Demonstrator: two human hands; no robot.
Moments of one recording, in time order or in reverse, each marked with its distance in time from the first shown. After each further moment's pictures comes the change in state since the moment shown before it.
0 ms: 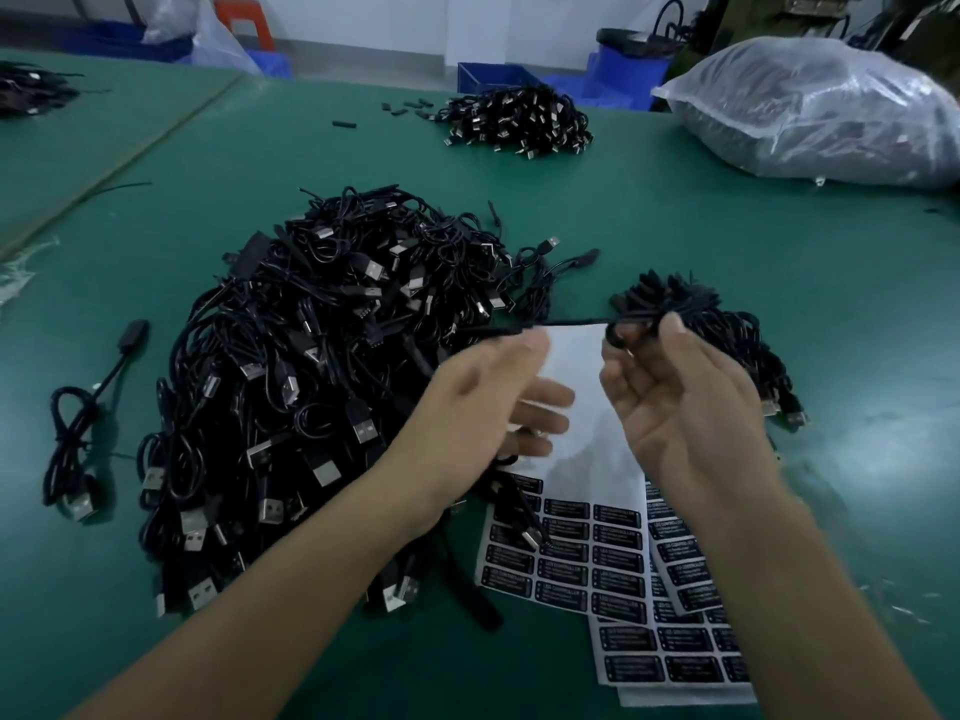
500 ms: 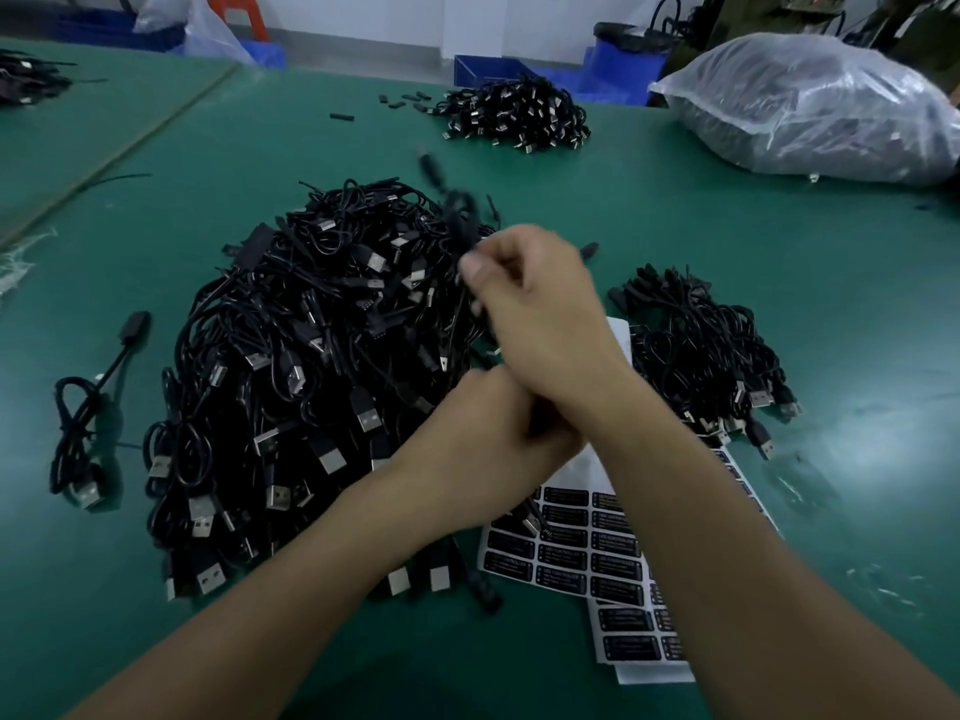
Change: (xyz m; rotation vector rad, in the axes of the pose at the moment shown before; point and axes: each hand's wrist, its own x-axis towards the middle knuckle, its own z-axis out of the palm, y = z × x) left_hand -0.006 -0.006 -0.001 0.630 -0.150 0.296; right_hand 0.013 0.018 0.091 -1.106 -0.290 -0.350
